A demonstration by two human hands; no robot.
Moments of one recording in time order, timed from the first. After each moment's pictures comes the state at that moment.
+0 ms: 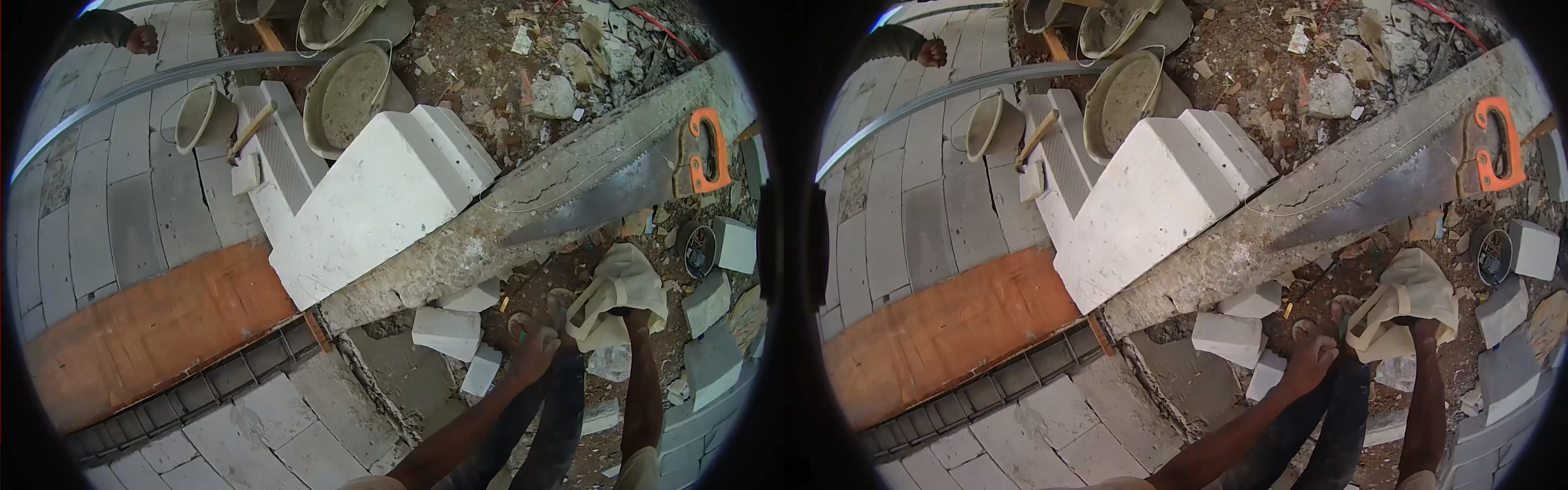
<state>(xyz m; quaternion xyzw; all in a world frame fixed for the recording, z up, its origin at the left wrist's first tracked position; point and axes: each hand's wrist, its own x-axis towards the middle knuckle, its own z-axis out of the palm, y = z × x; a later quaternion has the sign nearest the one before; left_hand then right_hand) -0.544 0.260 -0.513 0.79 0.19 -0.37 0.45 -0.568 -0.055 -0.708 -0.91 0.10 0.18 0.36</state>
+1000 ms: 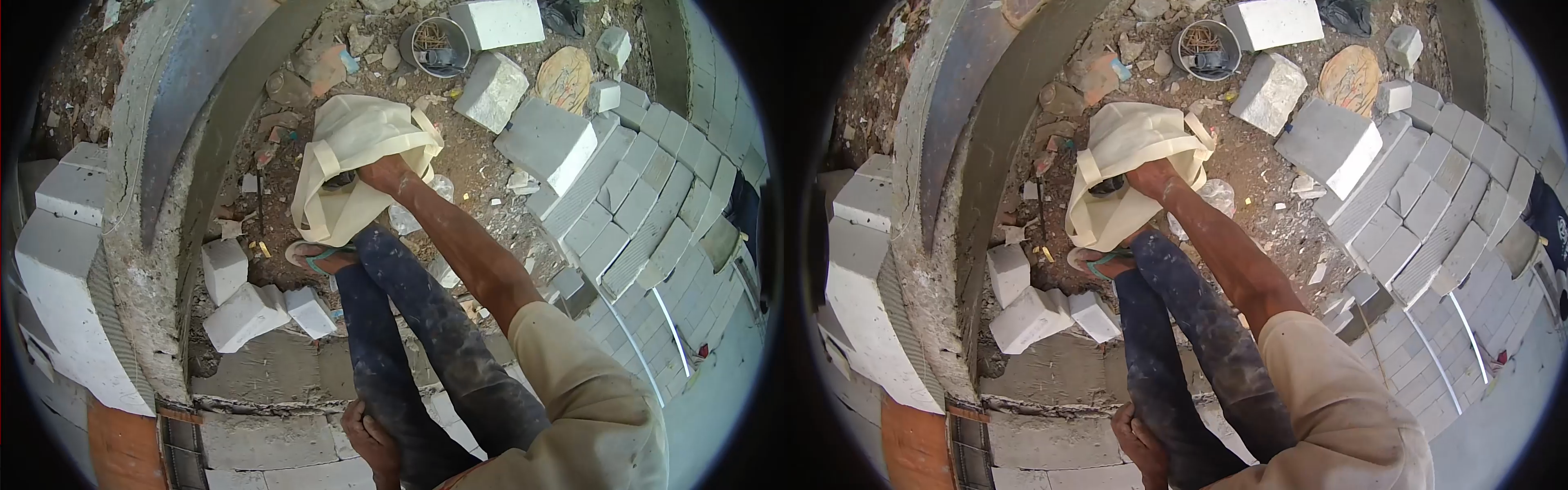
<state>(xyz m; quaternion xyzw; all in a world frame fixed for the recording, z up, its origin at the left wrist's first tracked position) -0.699 0.281 -0.266 0.84 0.19 -0.41 0.31 -0.559 -0.028 -0.720 -0.98 -0.04 0.14 0.16</state>
